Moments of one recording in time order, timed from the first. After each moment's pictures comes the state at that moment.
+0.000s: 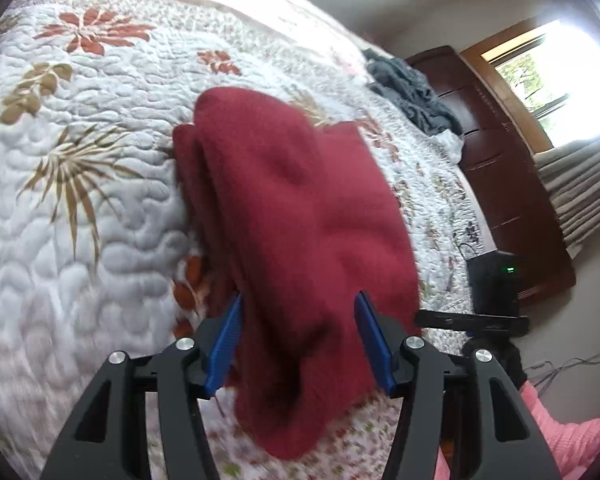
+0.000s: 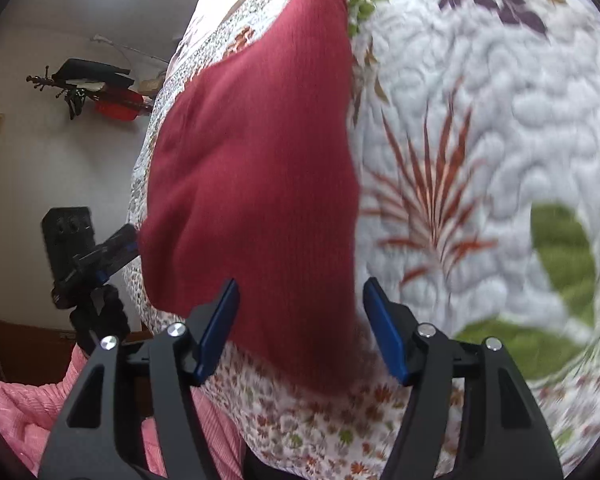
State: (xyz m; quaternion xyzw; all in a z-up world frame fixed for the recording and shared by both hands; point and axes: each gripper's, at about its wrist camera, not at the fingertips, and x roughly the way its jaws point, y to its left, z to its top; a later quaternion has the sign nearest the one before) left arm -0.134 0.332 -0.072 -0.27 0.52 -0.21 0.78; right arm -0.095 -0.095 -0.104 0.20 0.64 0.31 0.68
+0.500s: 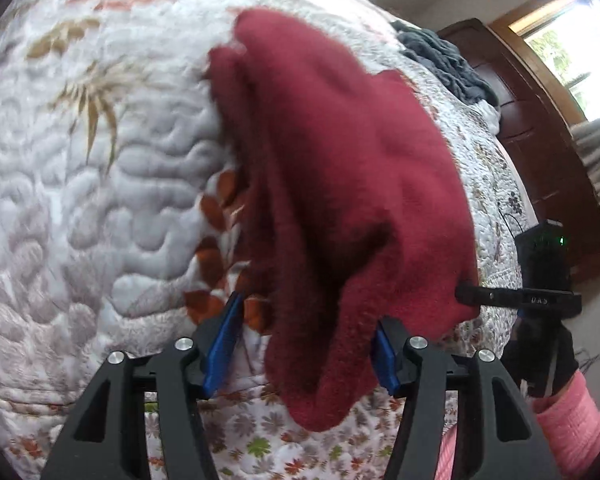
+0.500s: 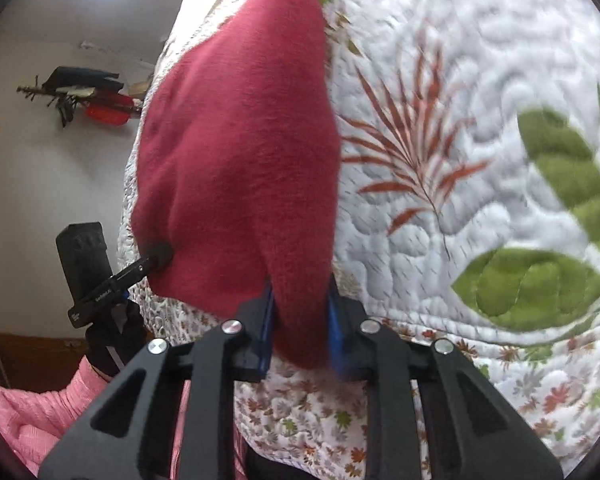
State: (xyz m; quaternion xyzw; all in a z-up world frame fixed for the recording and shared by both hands) left arm -0.159 0.316 -0.120 -0.23 0.58 -0.16 0.77; right arm -0.115 -0.108 -0.124 0.21 0.65 0.29 0.67
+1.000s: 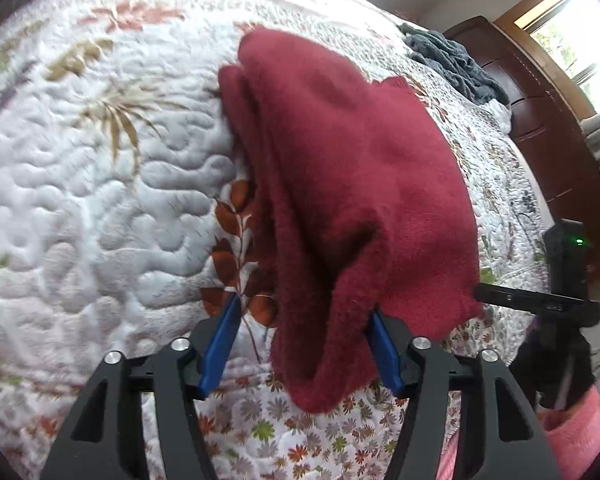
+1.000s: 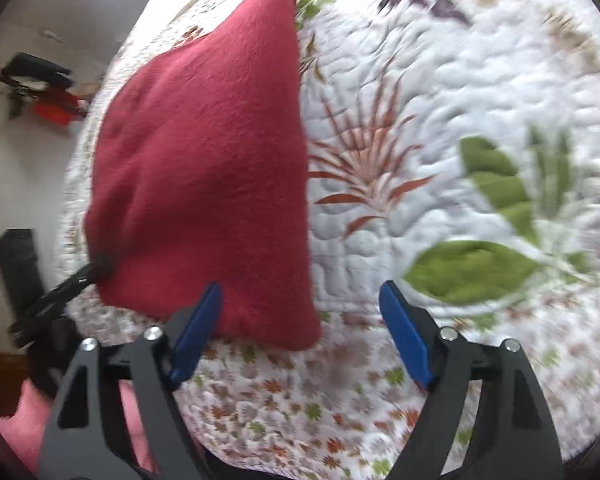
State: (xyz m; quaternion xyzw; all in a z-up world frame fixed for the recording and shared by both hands) left arm -0.166 0.302 -0.086 -0.18 0.57 -0.12 0.79; right arm -0.131 -0.096 -0.085 0.11 0.64 0.19 0.74
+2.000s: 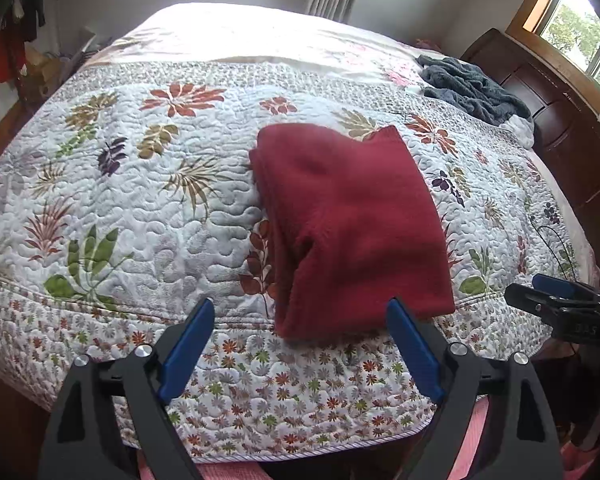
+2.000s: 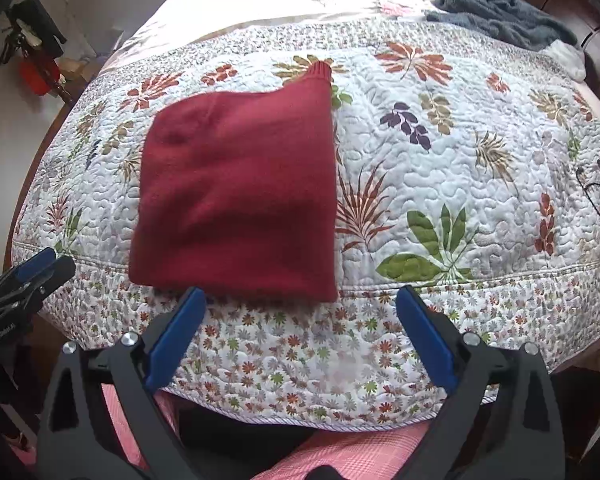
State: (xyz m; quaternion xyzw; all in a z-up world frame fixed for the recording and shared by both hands) left arm -0.223 0.283 0.030 -0.11 0.53 -0.02 0.84; right arm -0.198 -0.043 0.046 -0.03 0.57 0.12 0.82
